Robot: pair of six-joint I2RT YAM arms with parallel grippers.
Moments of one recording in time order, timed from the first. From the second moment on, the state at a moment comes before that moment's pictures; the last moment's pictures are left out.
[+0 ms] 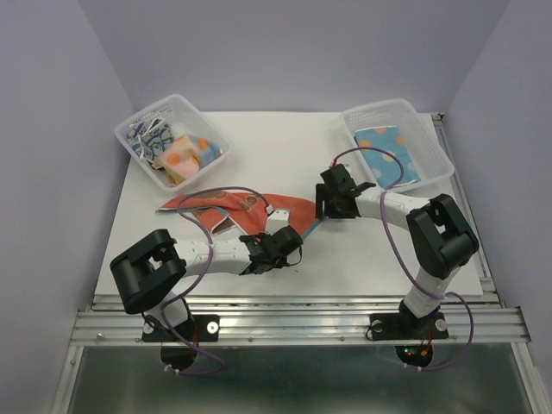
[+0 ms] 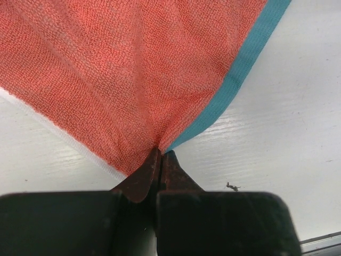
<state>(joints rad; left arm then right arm) -1.08 1.54 0.75 -0.24 -0.42 -0.83 0.53 1.75 1.04 -0.31 0.21 0.50</state>
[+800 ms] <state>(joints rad) -1.09 1.31 0.94 -0.42 -0.68 -0.80 0.60 1.46 1.06 -0.30 0.27 0.45</state>
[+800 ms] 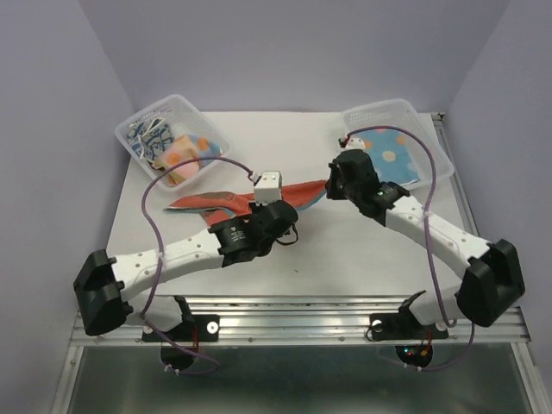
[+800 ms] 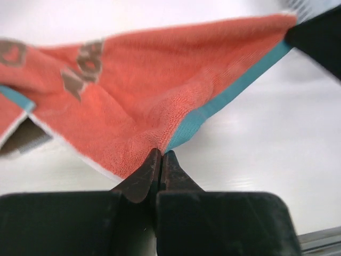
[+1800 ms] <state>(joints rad) -1.10 0.89 1.38 -0.27 0.16 -0.41 0.60 0.85 1.45 -0.42 -0.19 0.43</state>
